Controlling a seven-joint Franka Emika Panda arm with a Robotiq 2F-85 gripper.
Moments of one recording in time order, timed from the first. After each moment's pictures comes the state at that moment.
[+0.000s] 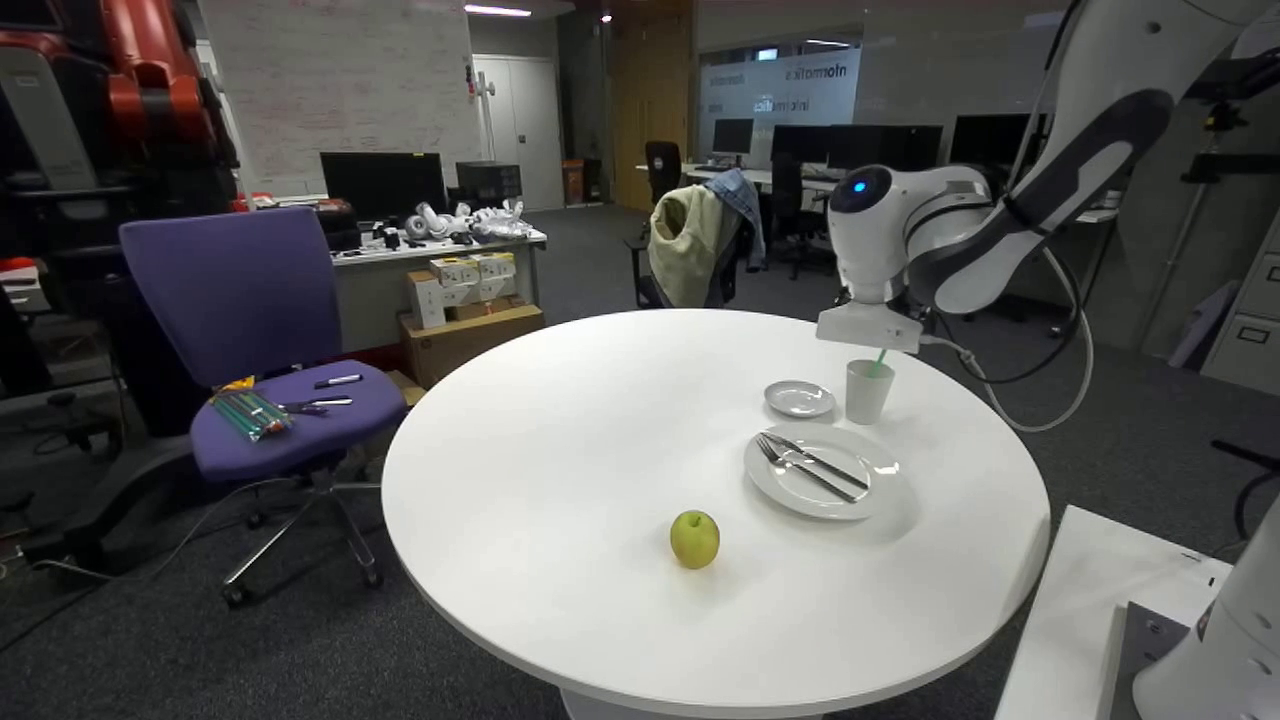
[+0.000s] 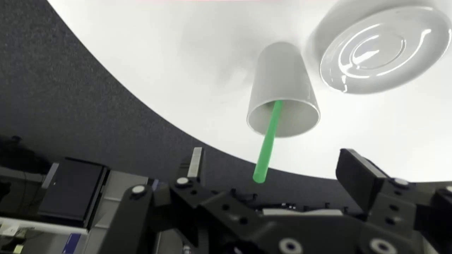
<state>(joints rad) -0.24 0.03 -0.15 -2.43 -1.11 2.47 1.89</state>
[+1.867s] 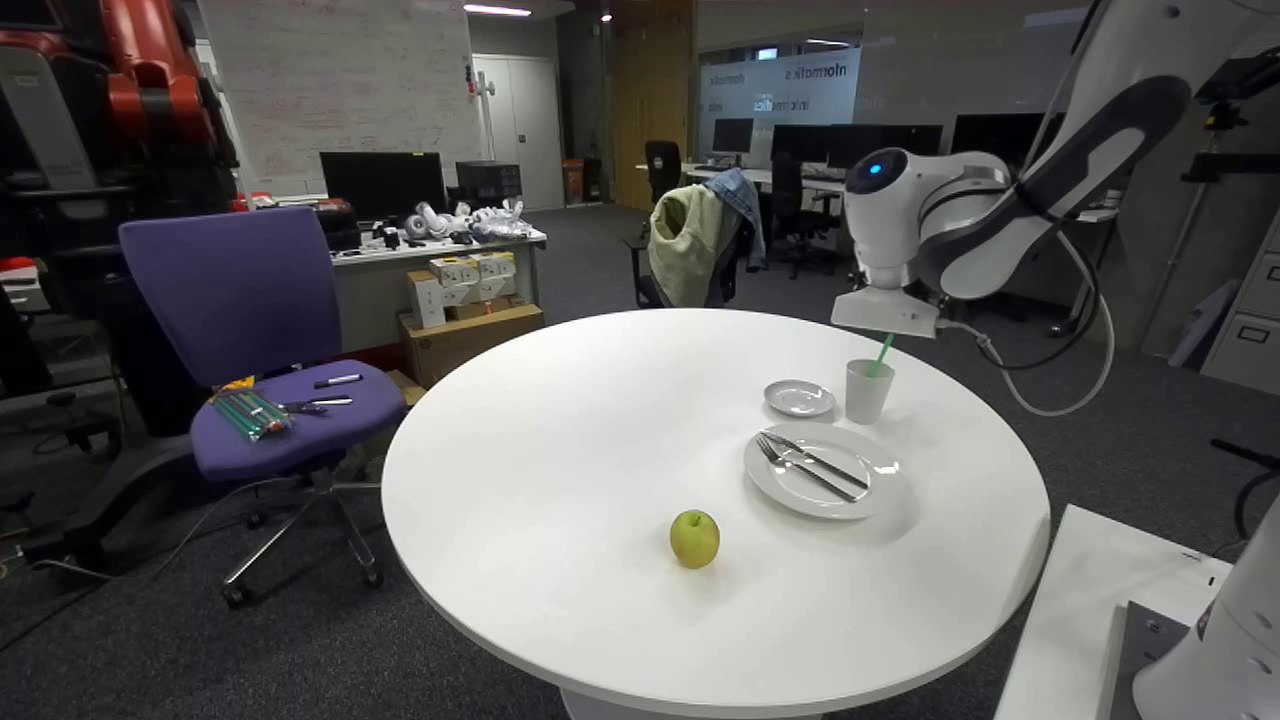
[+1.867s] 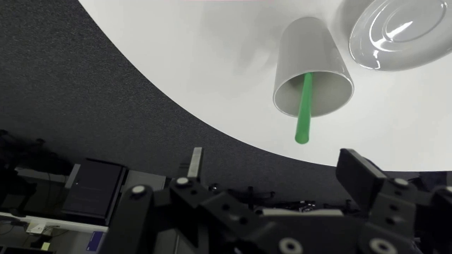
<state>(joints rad) -0.23 -0.01 -0.21 -2.43 -1.07 2.43 1.85</state>
